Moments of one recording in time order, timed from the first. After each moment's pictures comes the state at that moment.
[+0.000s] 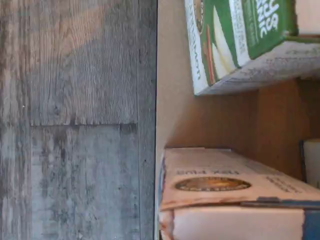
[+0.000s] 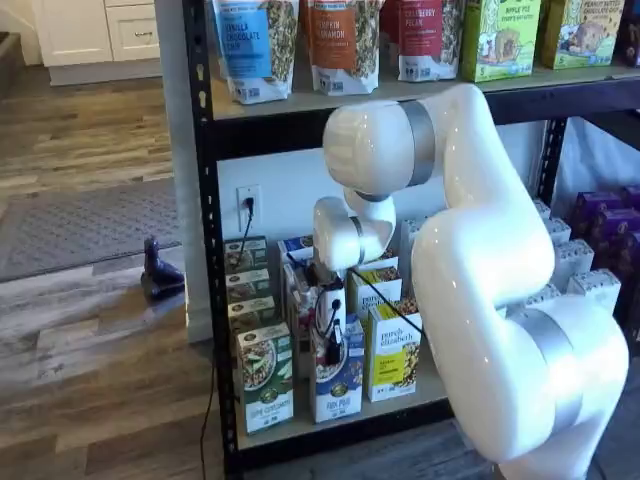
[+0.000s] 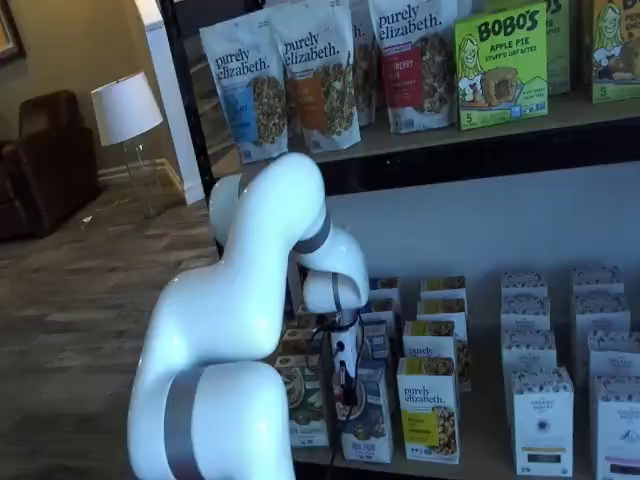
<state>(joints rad) 0.12 1.08 -1.61 -0.01 0.56 -1.44</state>
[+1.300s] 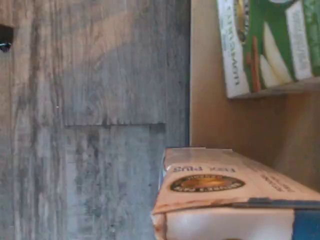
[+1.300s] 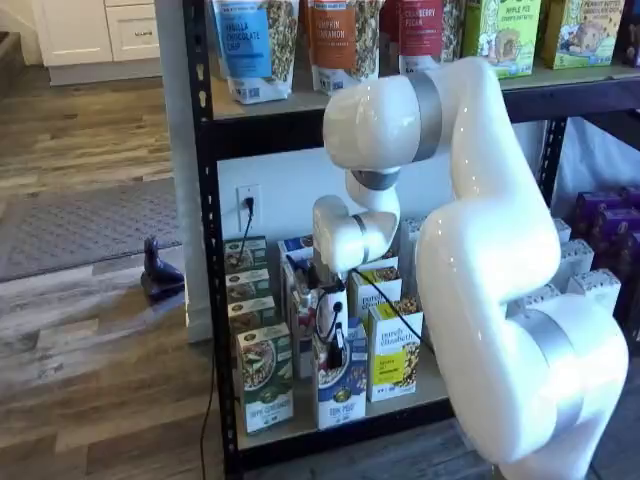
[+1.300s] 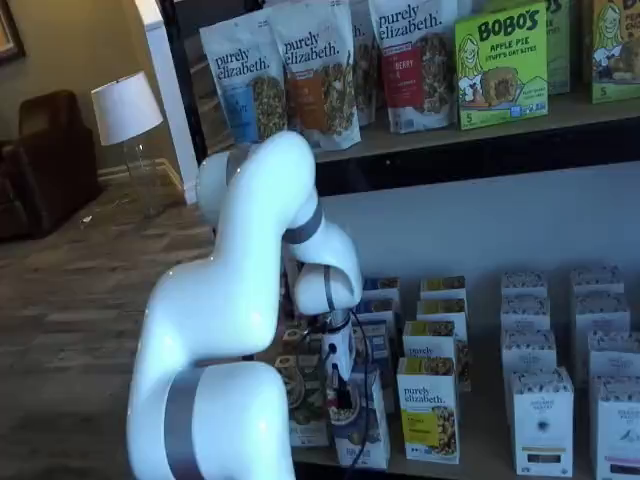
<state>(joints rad) 0.14 0.94 -1.41 -0.05 0.49 -1.38</state>
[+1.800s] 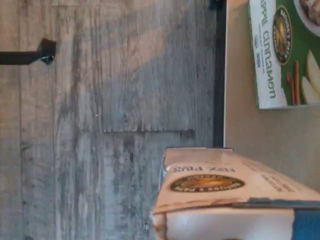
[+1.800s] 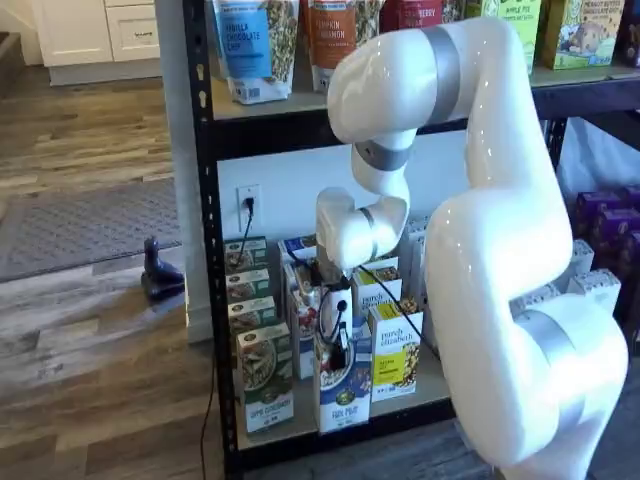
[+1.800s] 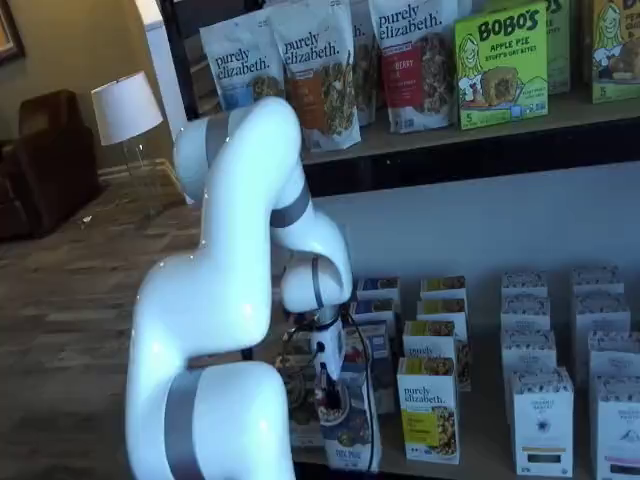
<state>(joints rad) 0.16 0.73 -1.14 -0.05 0.41 -1.36</state>
